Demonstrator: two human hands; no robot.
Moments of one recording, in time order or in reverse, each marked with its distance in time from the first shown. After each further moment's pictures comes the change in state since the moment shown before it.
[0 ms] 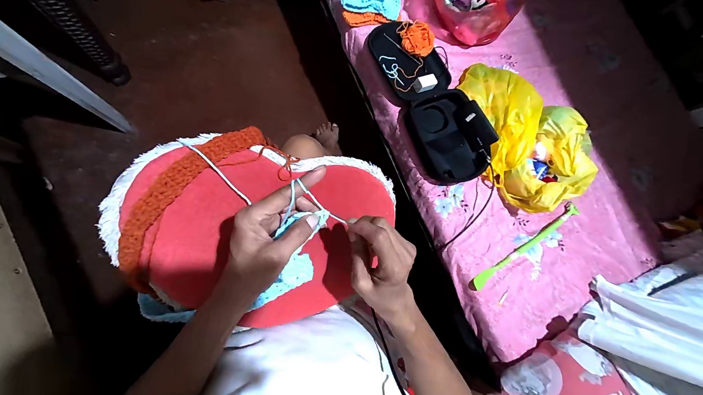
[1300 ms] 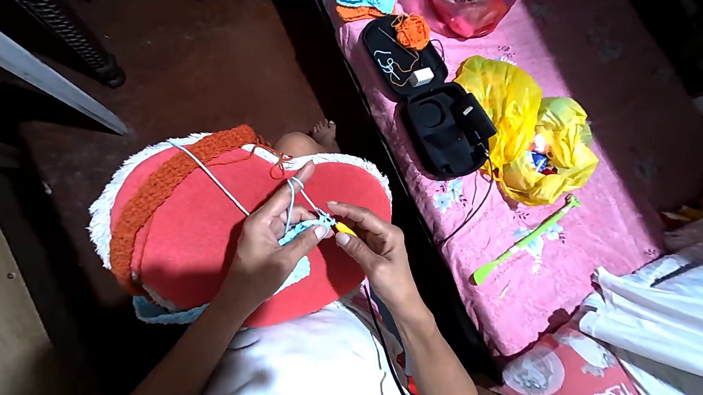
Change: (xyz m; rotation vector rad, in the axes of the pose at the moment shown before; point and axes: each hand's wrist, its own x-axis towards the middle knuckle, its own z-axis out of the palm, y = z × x) left_hand -0.007 -0.004 0.010 0.009 -0.067 -0.094; right_hand 0.016 -0.015 -0.017 0.764 -0.232 0.647
